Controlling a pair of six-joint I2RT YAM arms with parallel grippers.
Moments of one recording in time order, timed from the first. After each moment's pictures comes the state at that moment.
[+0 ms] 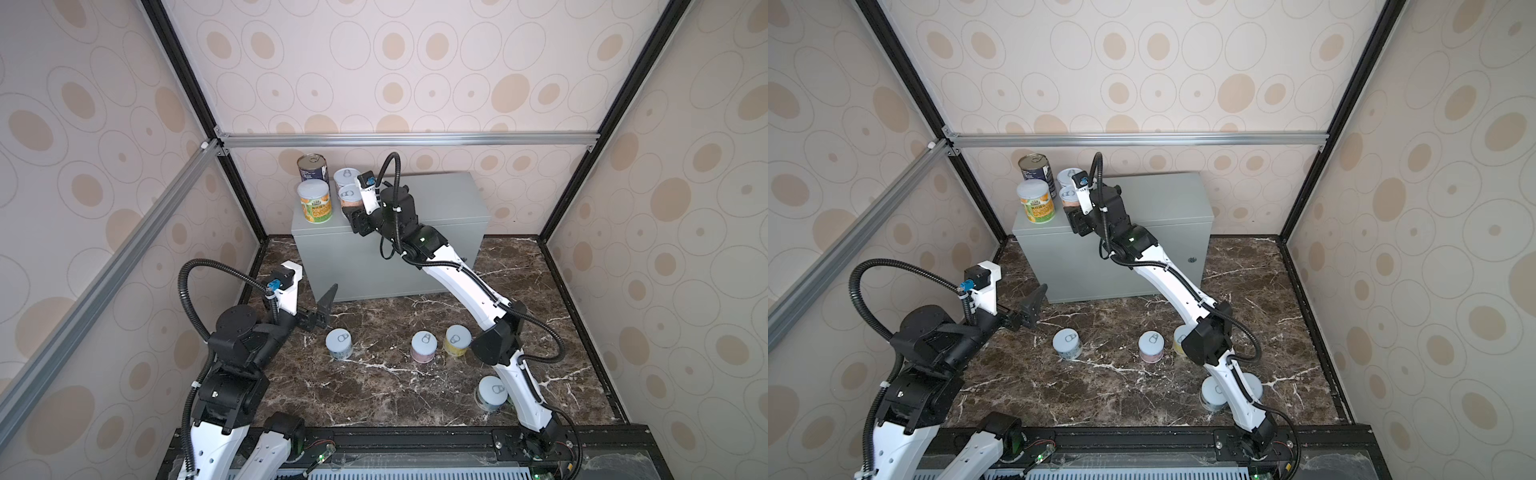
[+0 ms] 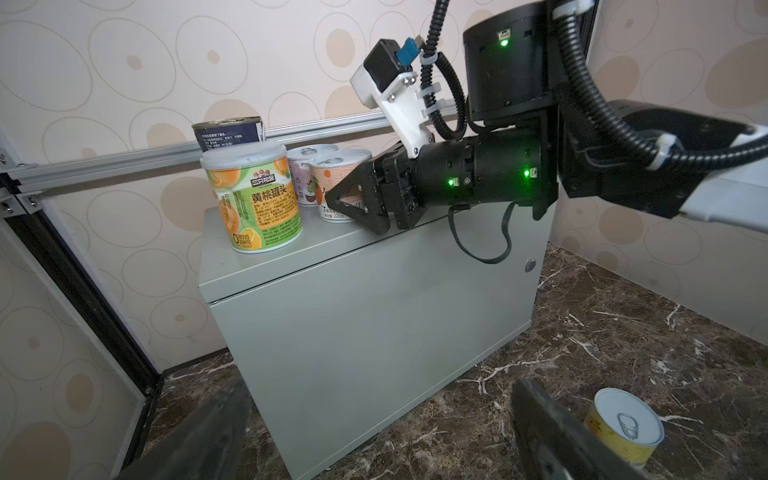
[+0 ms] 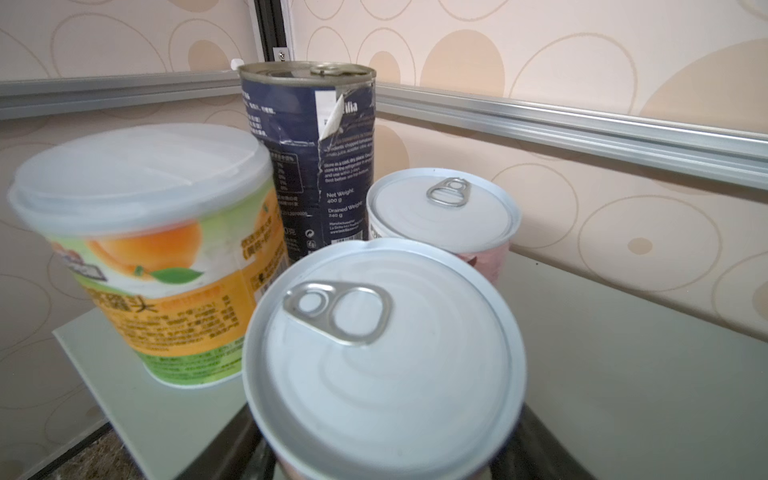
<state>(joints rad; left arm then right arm) -0.25 0.60 0.94 -0.38 0.16 0.10 0.77 2.33 2.61 -0.39 0.10 -0.01</state>
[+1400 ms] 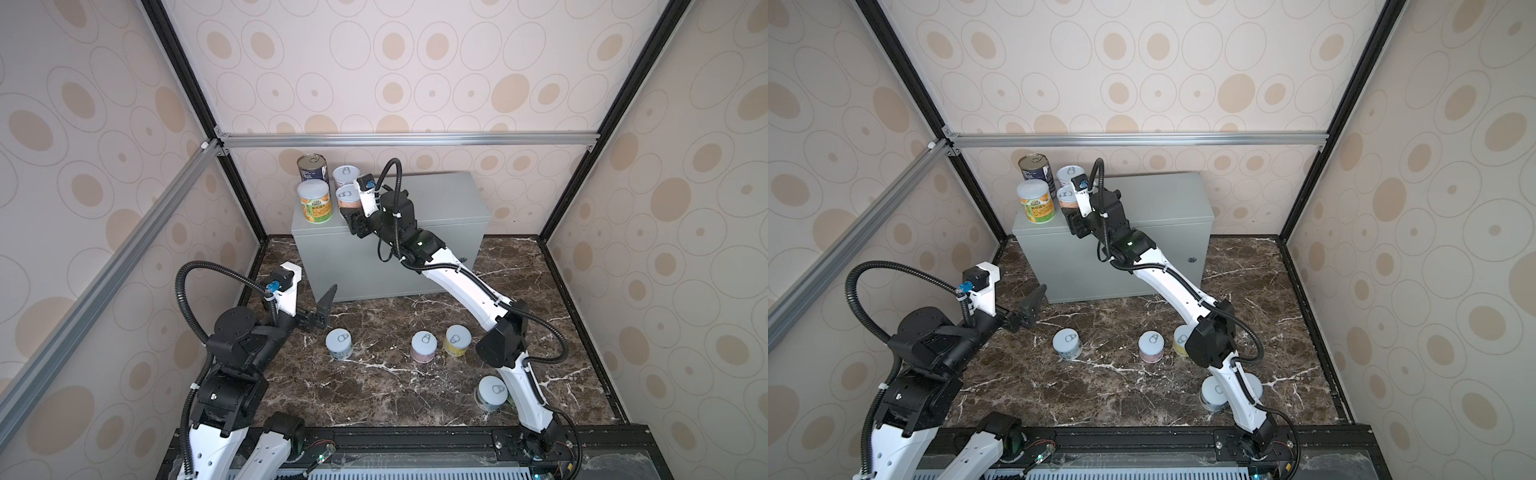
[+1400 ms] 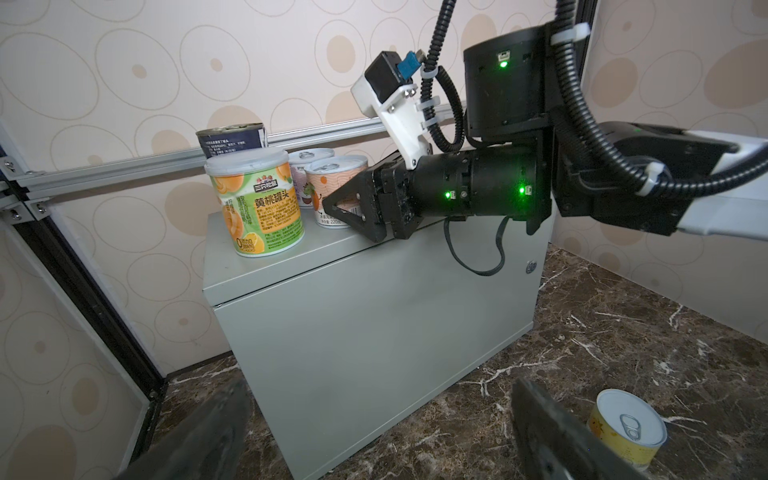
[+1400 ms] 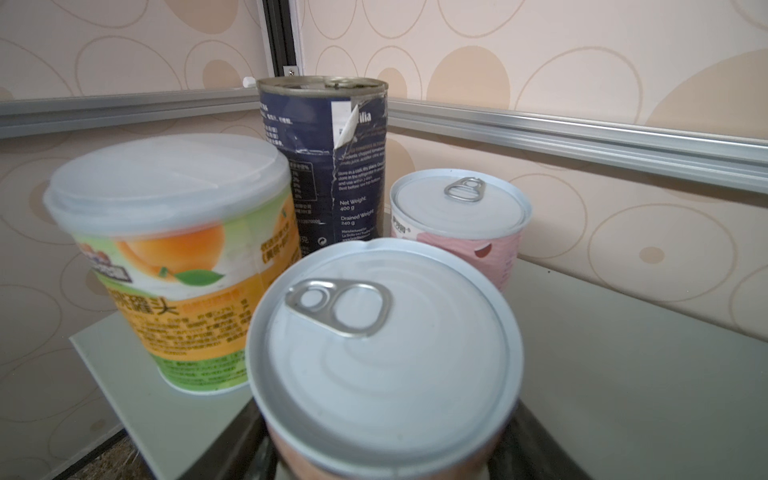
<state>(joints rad) -0.25 0.59 0.94 -0.38 0.16 0.11 0.78 2.27 2.46 -0.26 0.09 -0.01</state>
